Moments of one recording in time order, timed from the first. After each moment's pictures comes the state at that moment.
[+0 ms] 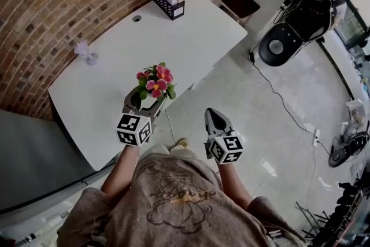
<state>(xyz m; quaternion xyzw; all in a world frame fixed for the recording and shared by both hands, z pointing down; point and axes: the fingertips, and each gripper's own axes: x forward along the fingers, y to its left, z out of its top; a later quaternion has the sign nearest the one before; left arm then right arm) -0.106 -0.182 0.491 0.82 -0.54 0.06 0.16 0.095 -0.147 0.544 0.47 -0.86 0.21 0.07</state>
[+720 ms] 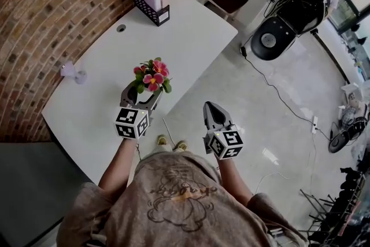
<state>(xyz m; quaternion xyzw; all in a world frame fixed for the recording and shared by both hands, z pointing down) -0.104 -0.279 0.509 0.84 -0.51 0.09 0.15 0.099 -0.220 0.533 0.51 -0.84 0.20 0.05</state>
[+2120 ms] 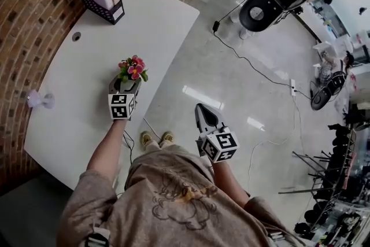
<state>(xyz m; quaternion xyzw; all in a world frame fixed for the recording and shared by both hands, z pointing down) -0.065 -0.370 0.683 0.85 -0.47 0.17 0.17 0.157 -0.194 0.550 0.60 -0.76 0.22 0.08</state>
